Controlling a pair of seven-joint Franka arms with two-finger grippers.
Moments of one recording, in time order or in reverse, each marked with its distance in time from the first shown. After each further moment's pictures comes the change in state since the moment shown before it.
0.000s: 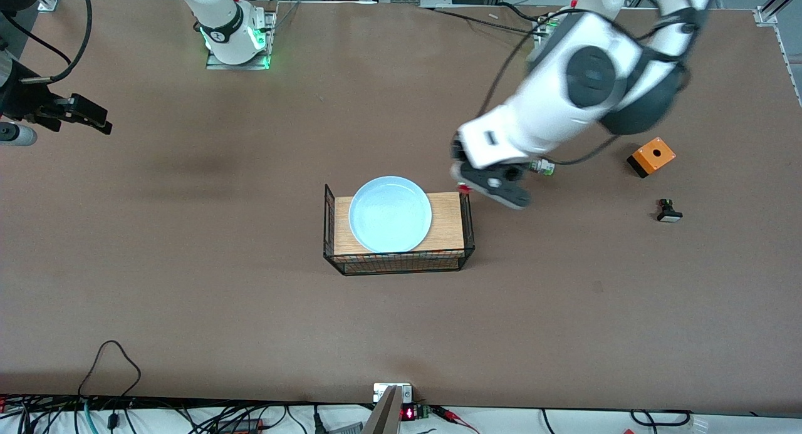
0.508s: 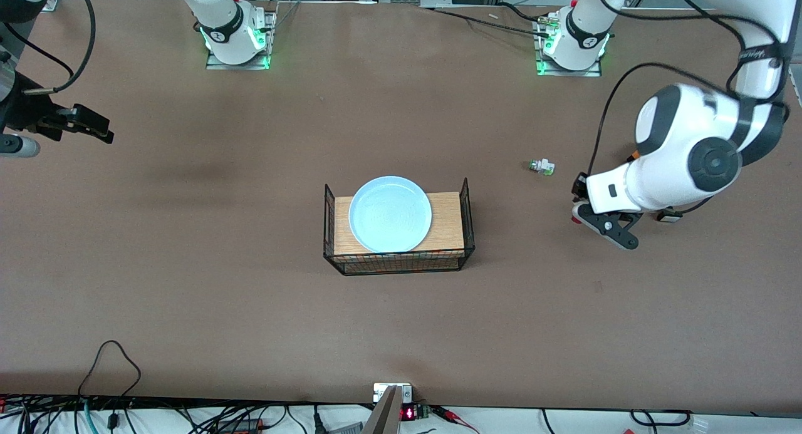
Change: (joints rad) left arm 0.264 -0.132 0.190 -0.243 -0.079 -0.090 0.607; right arm 0.007 0.033 0.002 0.039 0.000 -0.005 0.001
